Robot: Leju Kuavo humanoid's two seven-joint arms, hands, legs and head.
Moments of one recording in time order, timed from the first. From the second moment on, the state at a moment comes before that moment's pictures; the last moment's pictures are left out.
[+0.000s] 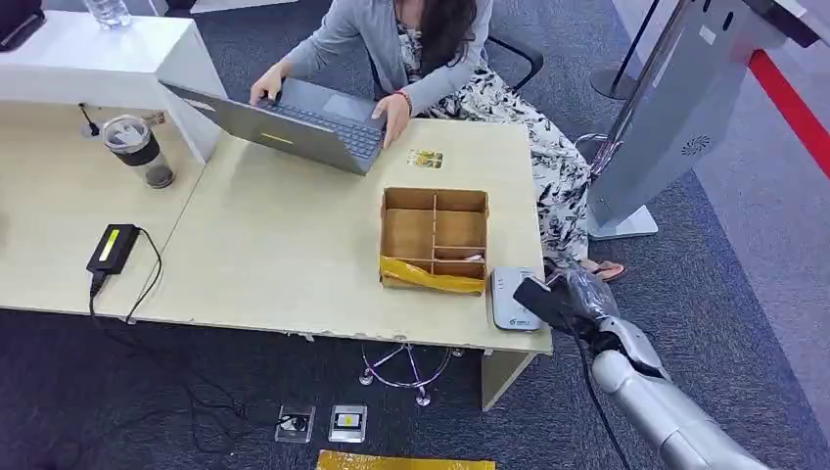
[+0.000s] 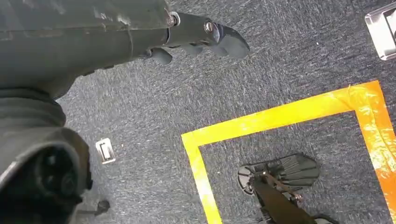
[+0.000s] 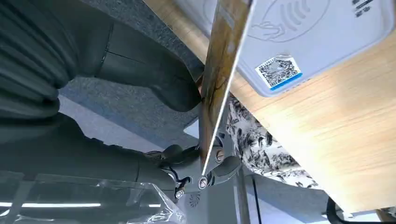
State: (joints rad) left arm -0.21 0.28 -1.47 -0.17 1.07 0.16 -0.10; right arm -0.54 -0.35 0.59 -0.74 0.69 -0.25 -0.10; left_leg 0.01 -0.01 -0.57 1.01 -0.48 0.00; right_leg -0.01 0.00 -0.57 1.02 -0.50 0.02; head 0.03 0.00
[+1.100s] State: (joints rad) left arm -0.21 0.28 -1.47 -0.17 1.01 0.14 -0.13; right arm -0.89 -0.33 0.60 -0.72 0.78 -0.17 -0.06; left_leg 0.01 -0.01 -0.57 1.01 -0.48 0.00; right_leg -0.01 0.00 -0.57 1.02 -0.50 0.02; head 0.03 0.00
